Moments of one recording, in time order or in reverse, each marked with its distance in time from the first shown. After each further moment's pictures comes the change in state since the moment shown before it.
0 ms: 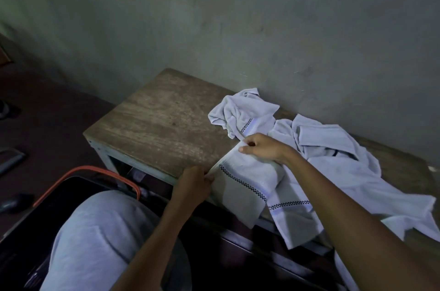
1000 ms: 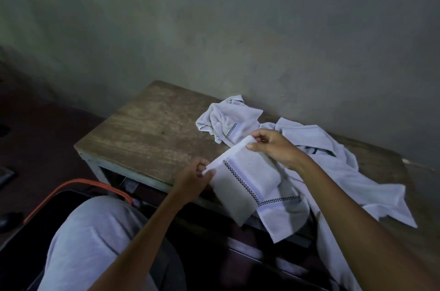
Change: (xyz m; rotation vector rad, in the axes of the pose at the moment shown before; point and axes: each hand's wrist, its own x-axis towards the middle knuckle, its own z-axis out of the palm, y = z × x) left_hand -0.007 0.035 -0.007 -0.534 -0.032 0.073; right_hand -0.070 0.011 -0.030 0.460 0.250 -0.086
